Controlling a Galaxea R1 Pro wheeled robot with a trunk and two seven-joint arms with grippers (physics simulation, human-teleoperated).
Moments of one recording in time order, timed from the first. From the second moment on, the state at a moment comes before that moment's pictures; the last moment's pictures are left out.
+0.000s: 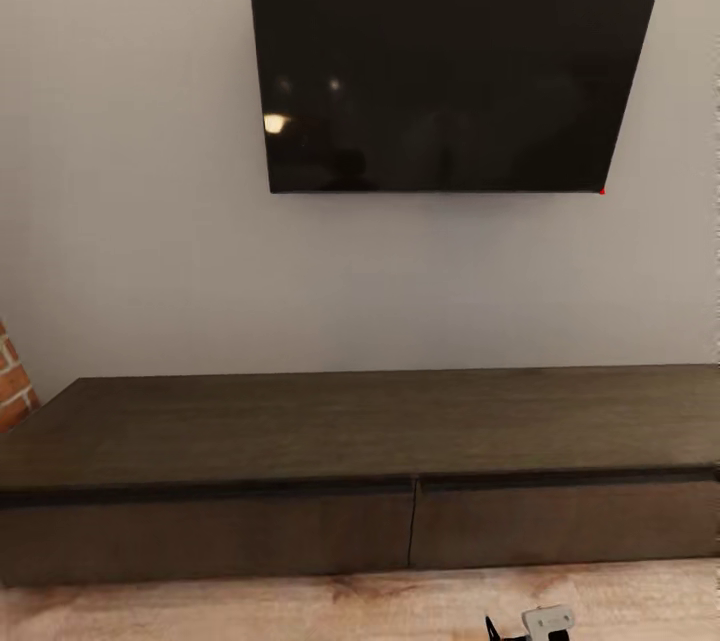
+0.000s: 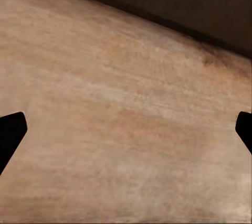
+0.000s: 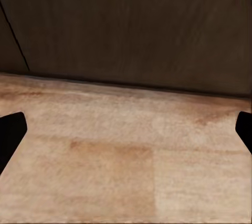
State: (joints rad) left arm -0.26 0.16 -1.87 -0.01 2.35 -0.43 -0.51; right arm -0.38 -0.07 2.24 0.03 -2.13 -0.60 0.02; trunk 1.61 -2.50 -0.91
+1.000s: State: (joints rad) left arm -0.26 0.16 -1.87 -0.01 2.35 -0.43 -0.51; right arm -0.38 -0.01 2.23 0.01 -2.13 -0.52 0.01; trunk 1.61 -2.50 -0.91
